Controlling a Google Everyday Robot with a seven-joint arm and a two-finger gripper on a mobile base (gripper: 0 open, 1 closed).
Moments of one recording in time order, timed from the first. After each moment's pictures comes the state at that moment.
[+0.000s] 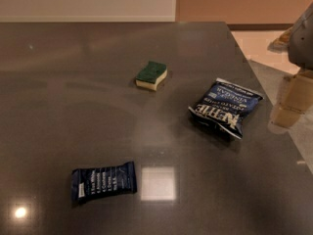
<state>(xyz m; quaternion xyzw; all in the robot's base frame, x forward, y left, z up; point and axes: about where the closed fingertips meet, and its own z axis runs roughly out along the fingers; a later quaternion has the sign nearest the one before) 0.438 -0.217 0.976 -0.60 0.78 -0.03 0.16</state>
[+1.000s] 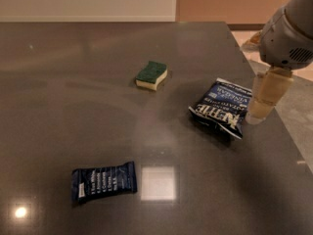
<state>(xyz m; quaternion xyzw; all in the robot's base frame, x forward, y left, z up) 0.477 -0.192 0.954 -0.65 0.74 0.00 0.17</state>
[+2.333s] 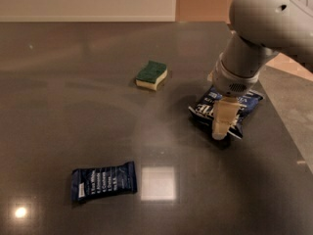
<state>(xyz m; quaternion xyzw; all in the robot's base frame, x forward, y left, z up) 0.525 -0.157 0.840 -0.67 0.73 -0.01 0.11</state>
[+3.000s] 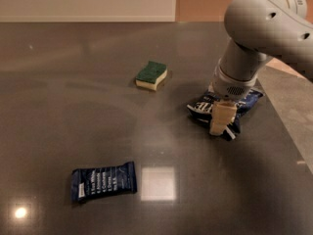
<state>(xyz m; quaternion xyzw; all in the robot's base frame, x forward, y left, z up) 0.527 -0.165 0.821 -0.65 0.75 -0.01 0.08</state>
